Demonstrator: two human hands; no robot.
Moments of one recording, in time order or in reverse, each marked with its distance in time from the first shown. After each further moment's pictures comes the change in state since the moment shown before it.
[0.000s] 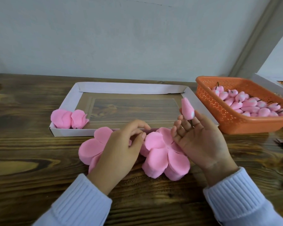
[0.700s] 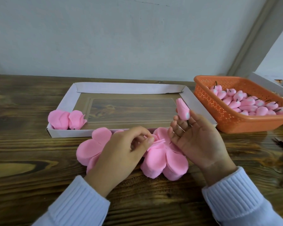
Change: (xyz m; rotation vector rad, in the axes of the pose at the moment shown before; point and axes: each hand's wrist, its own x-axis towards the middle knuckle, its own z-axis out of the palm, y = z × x) left_hand -0.002 0.005 0.000 0.042 -0.063 0.078; right_hand -0.002 0.001 0.002 -0.059 -0.002 -0.004
